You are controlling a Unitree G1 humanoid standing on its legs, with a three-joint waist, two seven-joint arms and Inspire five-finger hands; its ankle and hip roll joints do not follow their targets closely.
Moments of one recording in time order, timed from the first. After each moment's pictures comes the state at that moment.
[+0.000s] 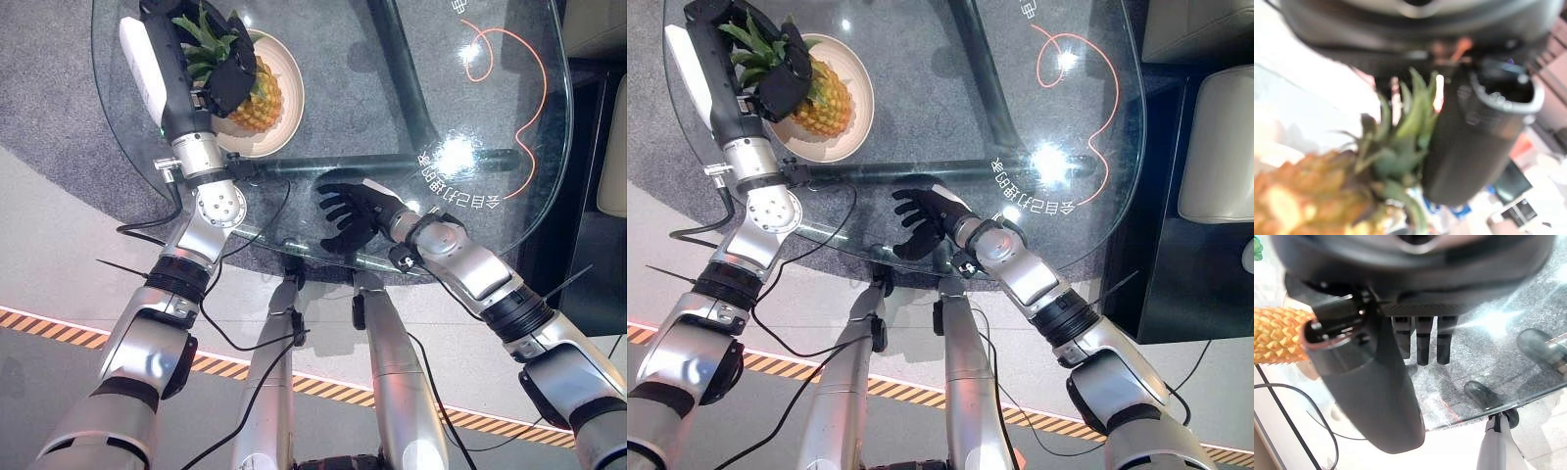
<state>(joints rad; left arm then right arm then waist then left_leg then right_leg) -0.99 0.48 -0.31 0.63 0.10 -0.37 0.84 -0.85 -0.55 0.59 0.18 0.32 0.45 0.14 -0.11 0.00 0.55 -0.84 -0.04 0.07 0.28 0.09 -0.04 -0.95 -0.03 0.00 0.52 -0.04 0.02</state>
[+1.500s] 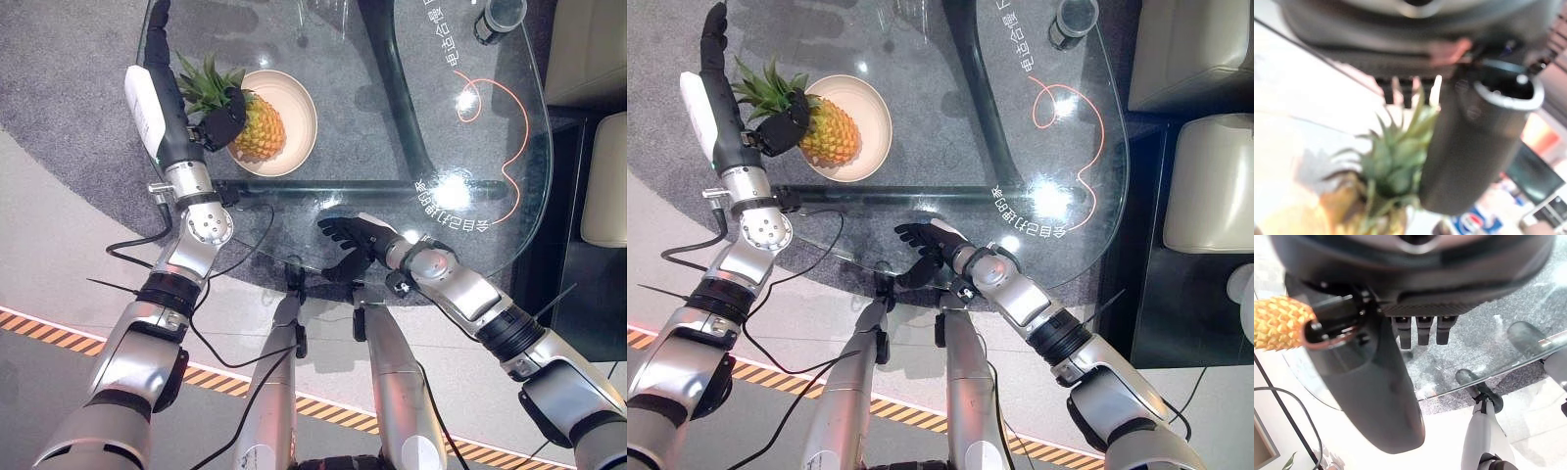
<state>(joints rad) -0.90 0.53 -0.30 0.69 0.07 -0.31 0.77 -0.76 -0.54 0.64 0.18 0.32 0.46 0.14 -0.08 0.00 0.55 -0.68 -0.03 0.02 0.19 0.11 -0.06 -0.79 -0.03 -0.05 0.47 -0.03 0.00</state>
